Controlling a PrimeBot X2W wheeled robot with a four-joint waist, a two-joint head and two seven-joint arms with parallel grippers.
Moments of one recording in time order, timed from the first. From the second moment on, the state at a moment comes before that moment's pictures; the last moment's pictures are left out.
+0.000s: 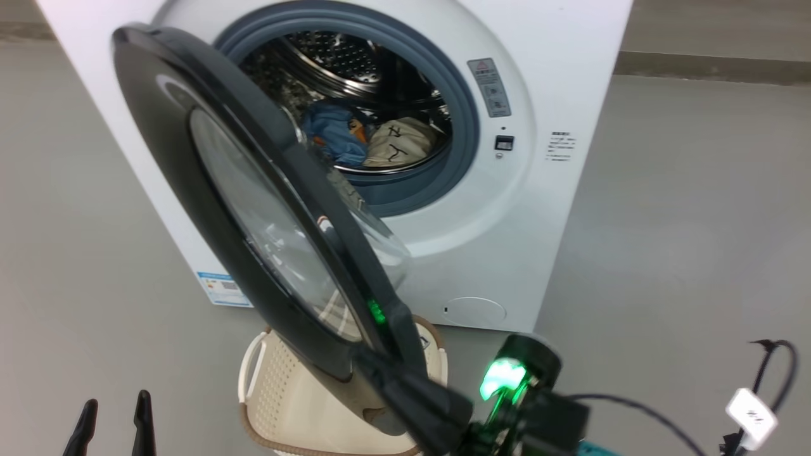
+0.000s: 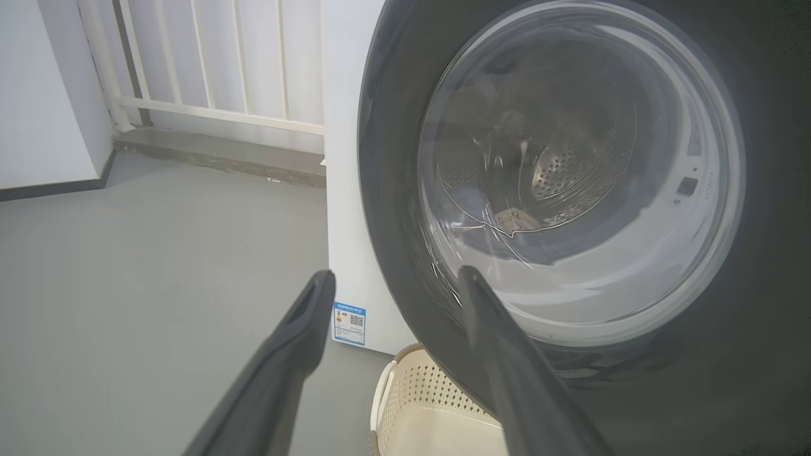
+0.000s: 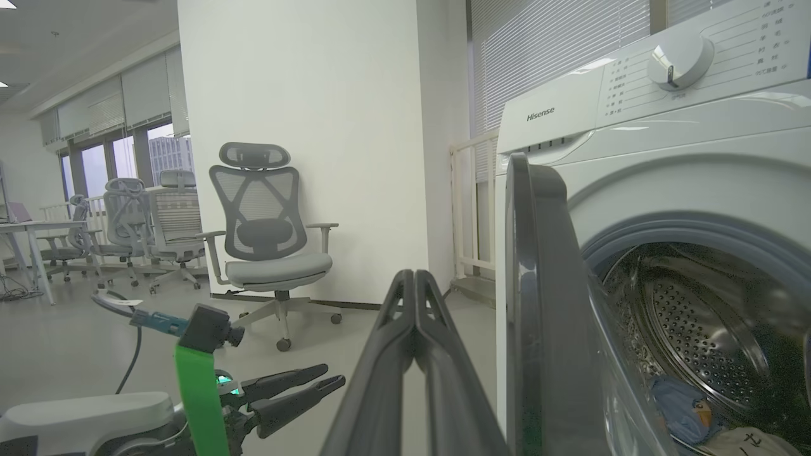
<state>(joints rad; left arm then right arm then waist) 0.19 0.16 0.08 0.03 -0.37 -0.13 -0.25 -0.23 -0.14 0.76 -0.13 0.40 0.12 -0.26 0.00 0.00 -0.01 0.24</state>
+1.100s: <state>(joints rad) 0.15 0.14 0.08 0.02 -0.39 -0.13 -0.26 -0.25 -0.16 0.80 0.21 0.44 0.12 -0.26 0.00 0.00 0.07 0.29</state>
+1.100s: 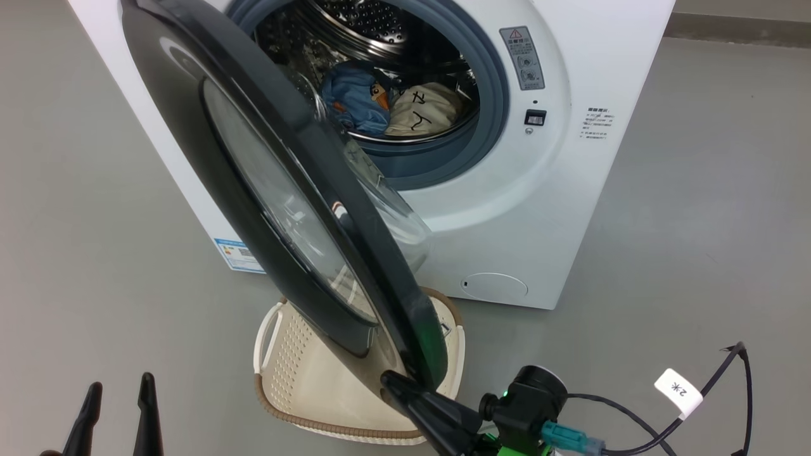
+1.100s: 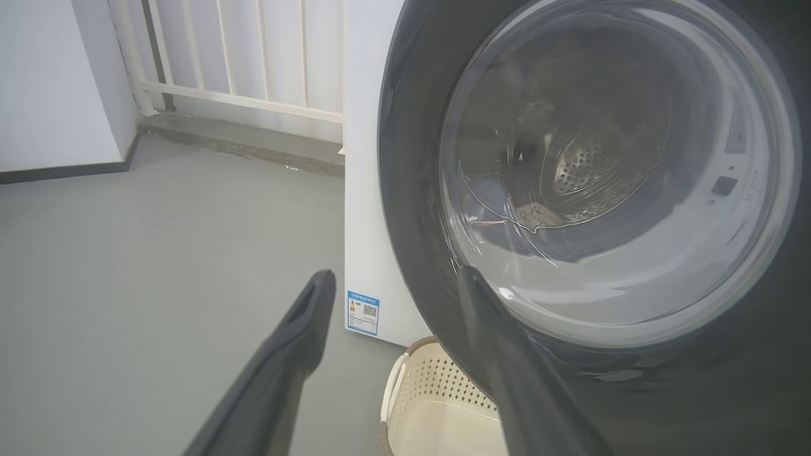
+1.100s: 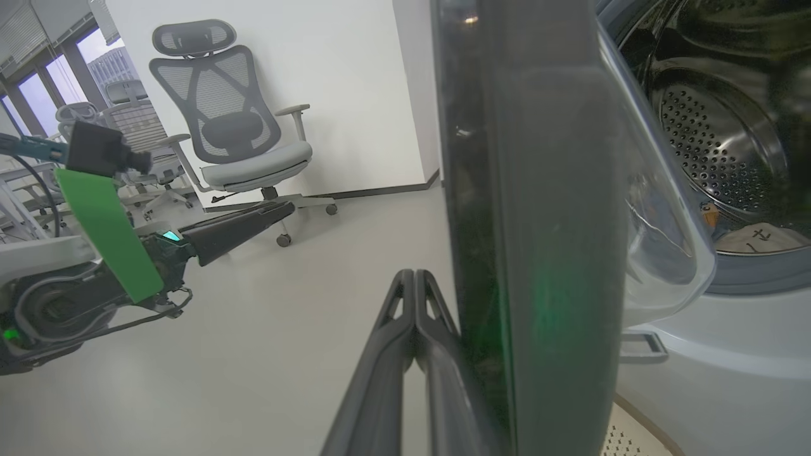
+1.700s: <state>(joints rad) 0.11 0.13 0.04 0.01 -0.40 -0.13 -0.26 -0.26 -0.13 0.62 0.24 0.42 0.13 -0.26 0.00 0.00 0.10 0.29</state>
